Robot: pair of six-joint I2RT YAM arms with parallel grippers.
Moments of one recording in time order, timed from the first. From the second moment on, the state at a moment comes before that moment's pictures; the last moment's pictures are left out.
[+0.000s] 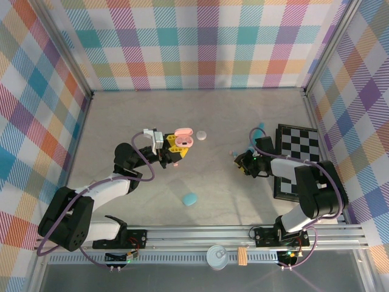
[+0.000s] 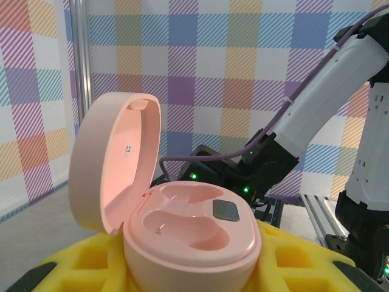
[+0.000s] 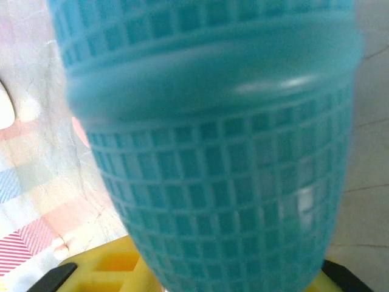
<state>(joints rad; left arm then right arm) -0.39 1.28 0.48 1.13 0.90 -0.27 0.24 1.54 0.61 -0.06 -0.41 1.03</state>
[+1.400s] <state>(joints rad) -0.39 1.28 0.48 1.13 0.90 -0.27 0.24 1.63 0.68 -0.02 -0.42 0.99</state>
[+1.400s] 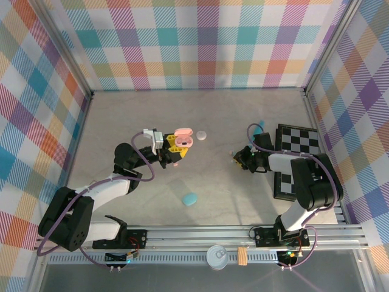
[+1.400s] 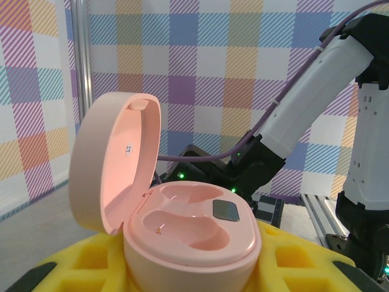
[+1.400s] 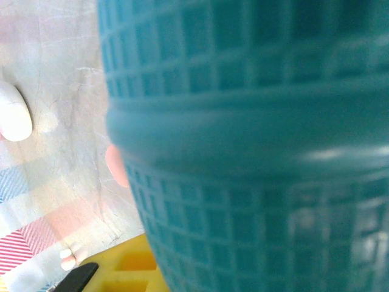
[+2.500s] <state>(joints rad) -0.39 1.30 0.48 0.95 0.87 -0.10 0.33 1.61 1.07 -0.70 -0.21 0.67</state>
